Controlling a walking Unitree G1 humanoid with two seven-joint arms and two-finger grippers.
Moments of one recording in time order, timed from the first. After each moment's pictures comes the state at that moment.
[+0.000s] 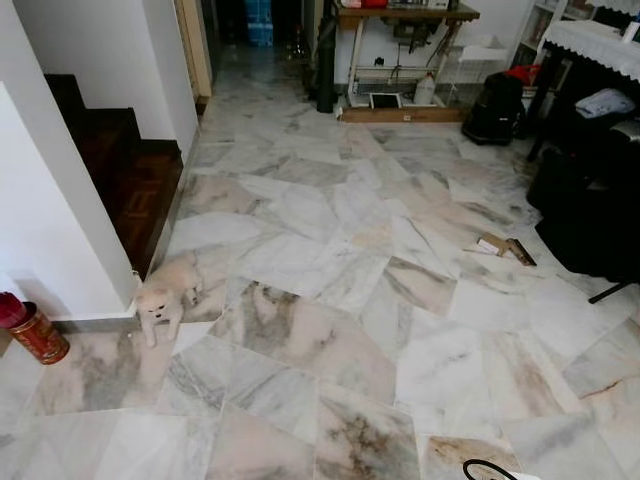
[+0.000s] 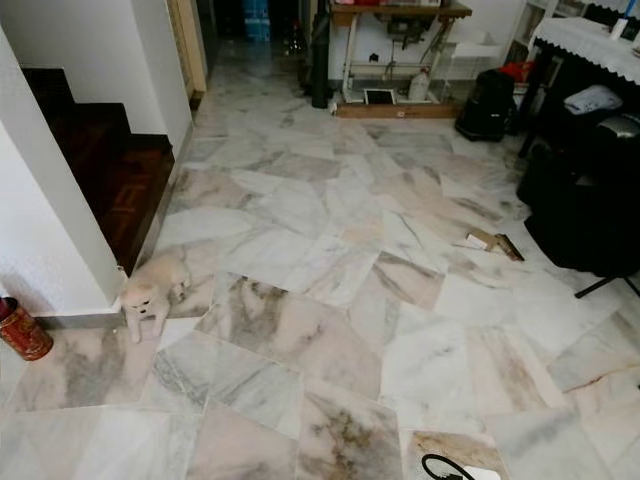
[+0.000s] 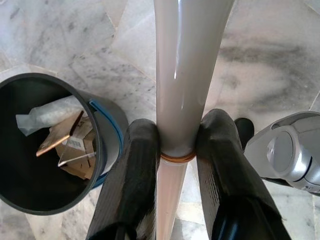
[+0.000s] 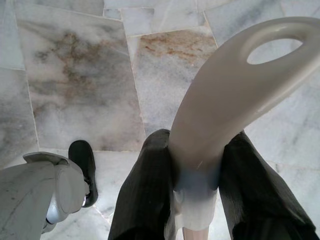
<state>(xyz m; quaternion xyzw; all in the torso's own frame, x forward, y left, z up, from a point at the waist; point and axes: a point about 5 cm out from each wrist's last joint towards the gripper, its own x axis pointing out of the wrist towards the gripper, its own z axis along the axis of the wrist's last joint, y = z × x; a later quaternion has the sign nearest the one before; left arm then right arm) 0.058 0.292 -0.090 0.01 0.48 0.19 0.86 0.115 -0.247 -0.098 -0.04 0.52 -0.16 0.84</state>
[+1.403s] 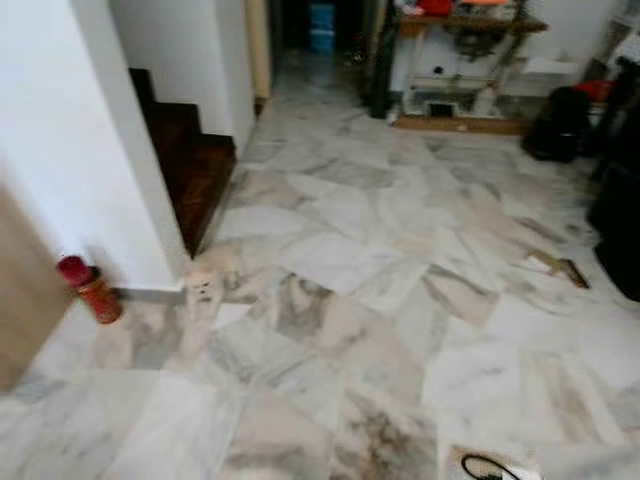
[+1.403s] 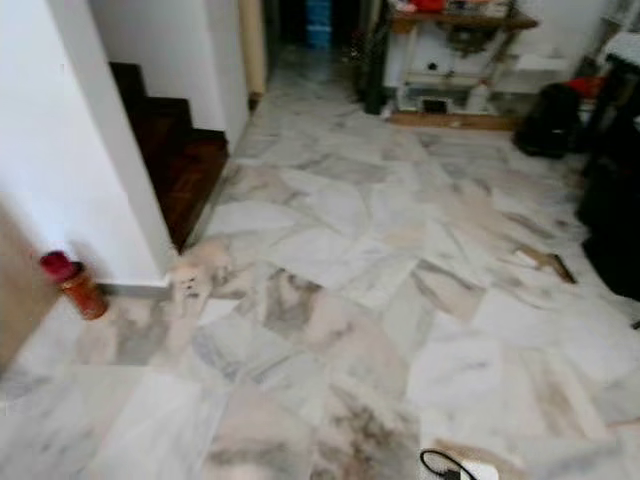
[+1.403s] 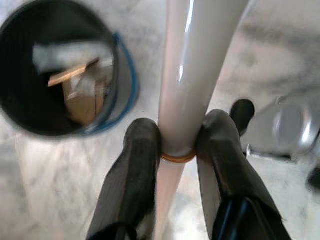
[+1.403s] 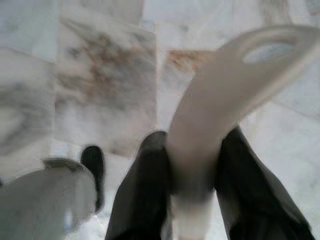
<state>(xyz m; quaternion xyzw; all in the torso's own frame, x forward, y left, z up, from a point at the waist) 0.046 0.282 -0.095 0.00 0.50 0.17 0.85 0.126 -0.252 -0.093 -0.04 0.50 -0.15 0.85</state>
